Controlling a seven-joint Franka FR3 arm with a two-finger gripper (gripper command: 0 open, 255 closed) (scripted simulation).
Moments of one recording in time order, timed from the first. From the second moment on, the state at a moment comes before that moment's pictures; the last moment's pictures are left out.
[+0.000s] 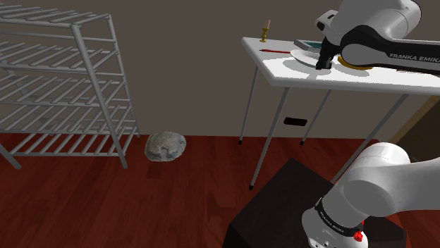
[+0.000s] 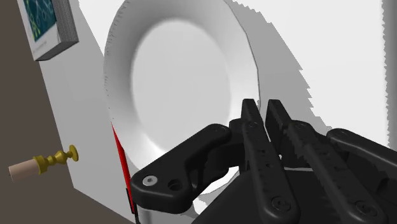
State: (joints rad) arm -0.07 -0.88 -0.35 -2.48 -0.84 2.04 -0.69
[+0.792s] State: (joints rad) arm -0.05 -0.86 -0.33 -2.40 -0.81 1.98 -0.73
